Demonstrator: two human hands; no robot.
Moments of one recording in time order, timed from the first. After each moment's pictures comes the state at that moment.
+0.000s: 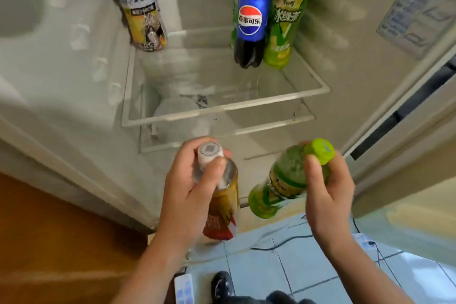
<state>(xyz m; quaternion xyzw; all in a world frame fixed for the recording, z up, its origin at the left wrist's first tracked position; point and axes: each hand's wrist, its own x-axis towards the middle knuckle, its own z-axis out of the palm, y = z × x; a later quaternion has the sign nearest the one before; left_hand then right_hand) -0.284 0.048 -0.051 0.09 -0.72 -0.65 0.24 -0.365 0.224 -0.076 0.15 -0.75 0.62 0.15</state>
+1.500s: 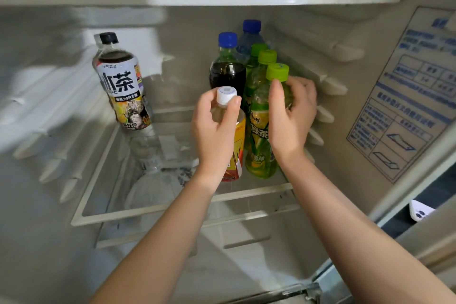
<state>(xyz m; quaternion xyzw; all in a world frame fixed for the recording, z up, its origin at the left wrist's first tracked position) -0.548 0.045 0.017 0.08 -0.66 -0.57 0.49 -0.604 0.138 0.036 0.19 -0.68 0.65 0.29</state>
